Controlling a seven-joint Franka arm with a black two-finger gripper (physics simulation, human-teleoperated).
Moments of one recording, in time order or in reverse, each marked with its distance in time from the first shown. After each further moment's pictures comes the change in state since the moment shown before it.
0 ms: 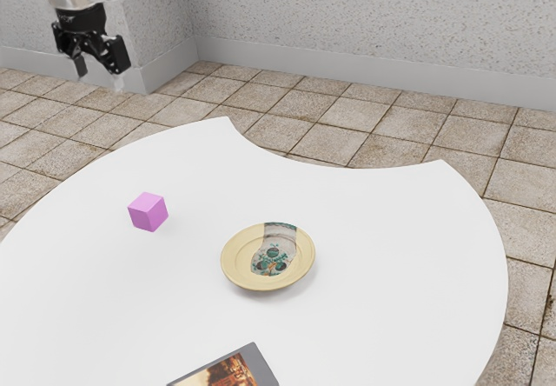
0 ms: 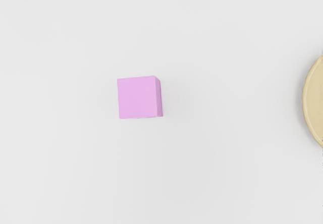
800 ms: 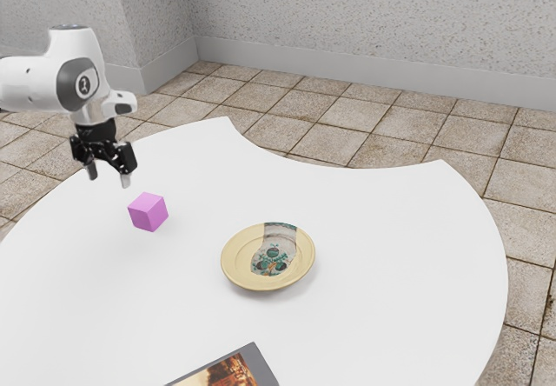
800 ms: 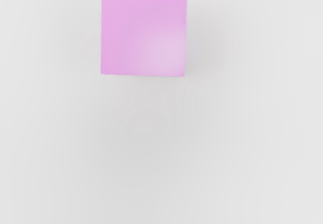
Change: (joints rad) arm 0.125 0.173 0.038 -0.356 -0.130 0.357 0.057
